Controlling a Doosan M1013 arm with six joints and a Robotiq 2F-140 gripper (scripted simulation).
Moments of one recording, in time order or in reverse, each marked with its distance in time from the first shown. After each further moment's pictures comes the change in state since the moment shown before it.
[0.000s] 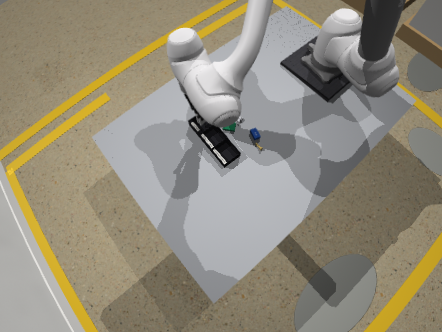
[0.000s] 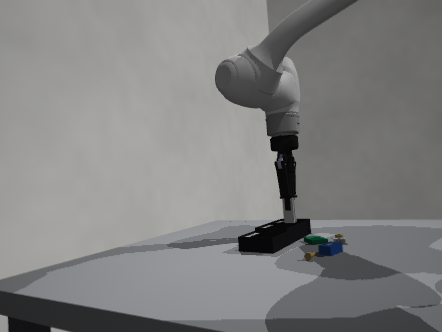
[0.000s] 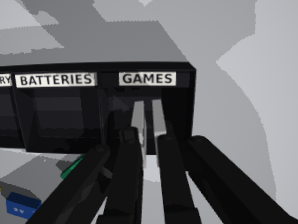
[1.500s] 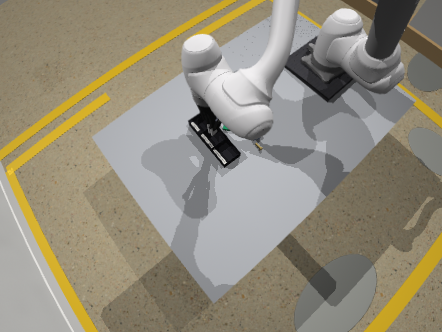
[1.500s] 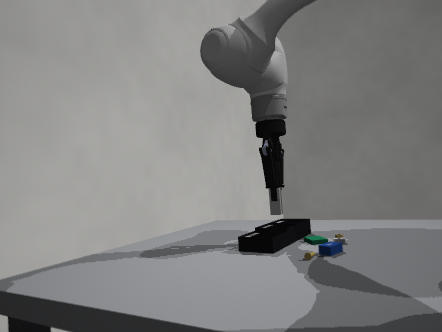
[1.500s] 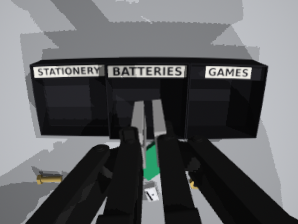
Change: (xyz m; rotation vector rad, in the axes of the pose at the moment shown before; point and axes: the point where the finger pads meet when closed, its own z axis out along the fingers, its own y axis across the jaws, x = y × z) arm 0.008 -0.083 -0.032 0.000 0.000 0.000
